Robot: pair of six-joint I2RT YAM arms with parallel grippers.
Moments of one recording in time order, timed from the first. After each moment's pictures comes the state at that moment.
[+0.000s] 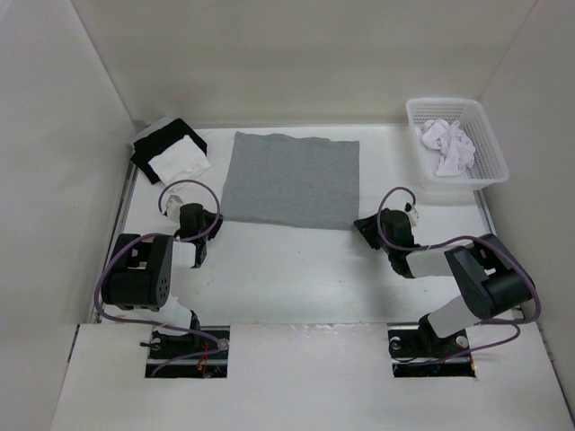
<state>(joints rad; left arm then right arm) -0.07 1.57 0.41 0.61 -0.11 -1.06 0.38 1.52 0.38 0.59 0.16 1.18</state>
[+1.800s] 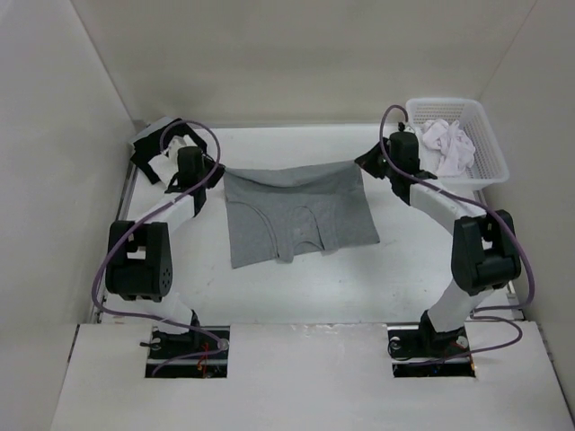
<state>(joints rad) -0.08 1.65 0.98 0.20 -0.05 -0.94 0.22 1.70 1.15 0.09 -0.06 0.77</state>
